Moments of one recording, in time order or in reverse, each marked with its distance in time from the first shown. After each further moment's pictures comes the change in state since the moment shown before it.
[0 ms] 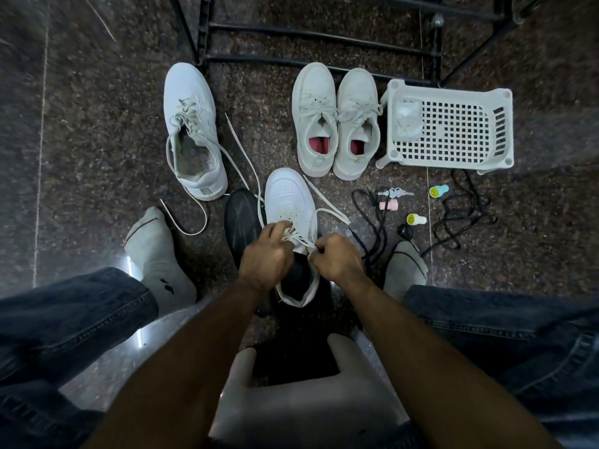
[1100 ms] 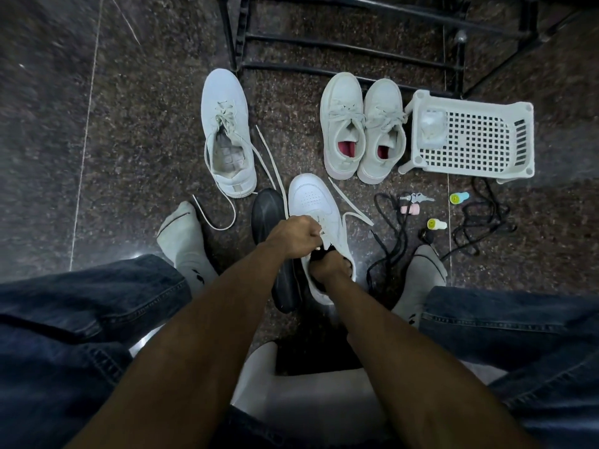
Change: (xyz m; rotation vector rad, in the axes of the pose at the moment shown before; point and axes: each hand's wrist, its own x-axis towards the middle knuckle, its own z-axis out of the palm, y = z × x) left_hand 0.042 -0.015 -0.040 -0.426 -0.545 -0.273; right_hand 0.007 -0.032 0.070 0.173 -0.067 0.316
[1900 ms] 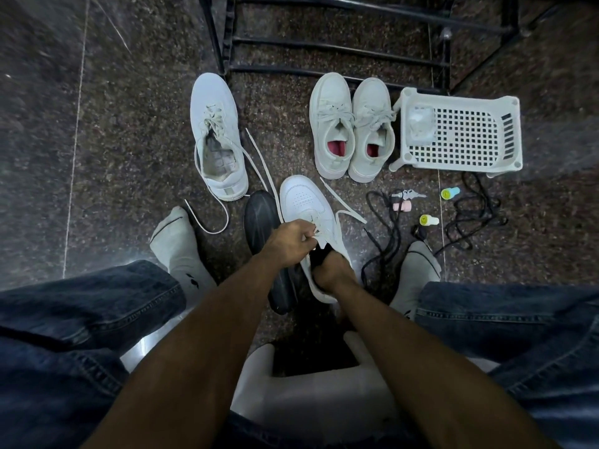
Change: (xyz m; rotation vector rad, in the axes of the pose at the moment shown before) left_hand -0.004 -0.006 0.021 -0.239 0.157 0.045; right_hand -0.009 0.017 -0.015 -0.094 0.010 -0.124
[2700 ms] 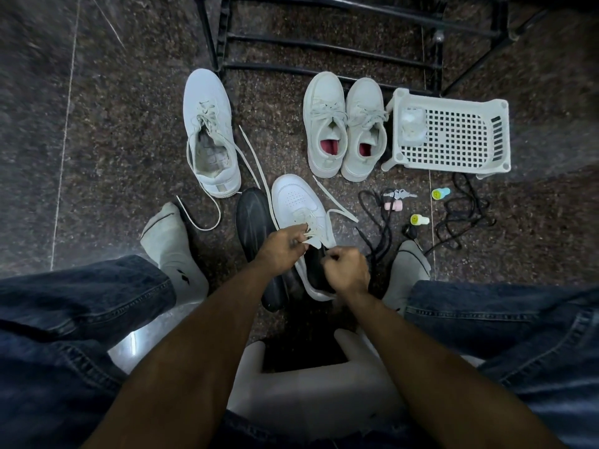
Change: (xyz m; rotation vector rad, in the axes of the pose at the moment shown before) left_hand -0.009 -0.011 0.021 -0.240 0.020 -0.045; right_hand -0.032 0.014 -0.033 0.222 0.270 -0.006
